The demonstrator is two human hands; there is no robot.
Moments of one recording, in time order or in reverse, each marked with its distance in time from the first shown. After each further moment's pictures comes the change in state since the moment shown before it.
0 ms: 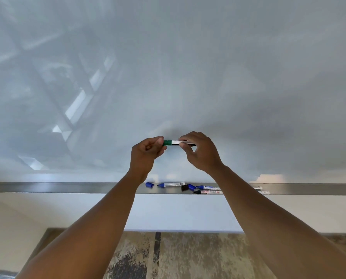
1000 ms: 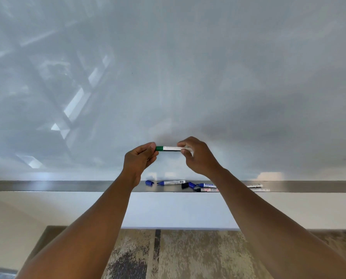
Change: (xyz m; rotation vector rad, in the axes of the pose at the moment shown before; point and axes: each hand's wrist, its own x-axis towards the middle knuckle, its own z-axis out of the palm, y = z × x) left_hand -0.001 -0.010 -0.022 -0.099 0.106 -0.253; right_hand -0.009 0.011 0.017 0.109 -0.142 0.111
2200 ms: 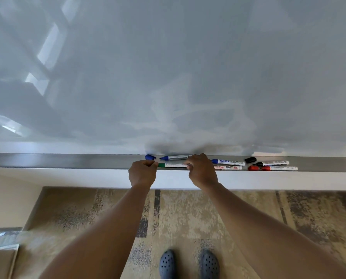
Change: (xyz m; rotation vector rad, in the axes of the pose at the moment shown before) left_hand 0.067 -0.163 -0.053 0.796 0.333 -0.312; right_hand -0.045 0.121 0.148 -0.303 -0.271 0.424
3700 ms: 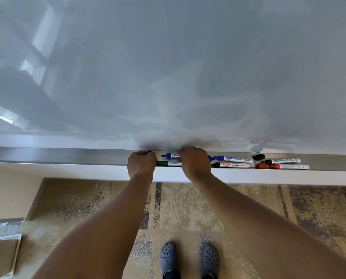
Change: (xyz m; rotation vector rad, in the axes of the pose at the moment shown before) left_hand 0.035 0.002 0.014 -0.165 0.090 -0.208; right_hand 0.030 -0.030 0.012 -0.377 0.004 -0.206
